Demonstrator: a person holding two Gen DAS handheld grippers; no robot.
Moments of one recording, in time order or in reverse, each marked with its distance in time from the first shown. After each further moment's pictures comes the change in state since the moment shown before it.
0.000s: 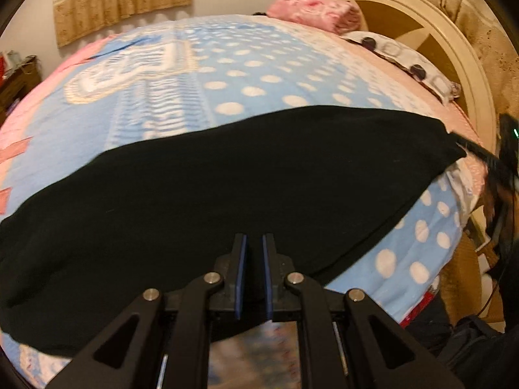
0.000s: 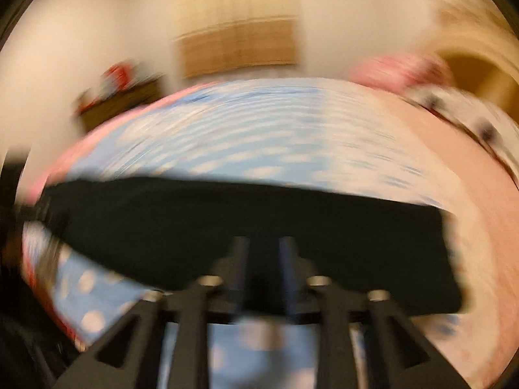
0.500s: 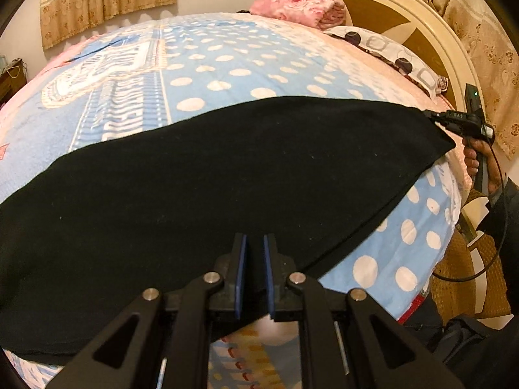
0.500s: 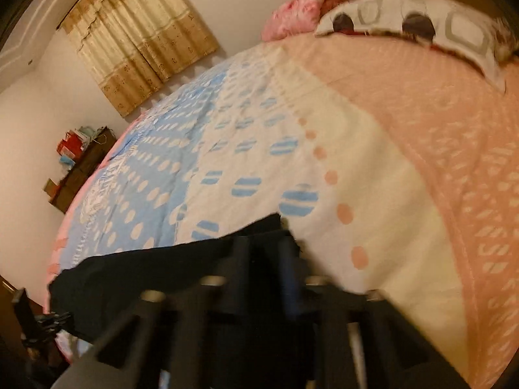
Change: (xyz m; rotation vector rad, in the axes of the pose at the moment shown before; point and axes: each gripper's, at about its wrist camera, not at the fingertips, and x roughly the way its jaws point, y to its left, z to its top) left arm 0.018 -0.023 -0.001 0.024 -0.001 -0.047; right arm 0.043 -0.141 0.028 0.343 0.115 0.033
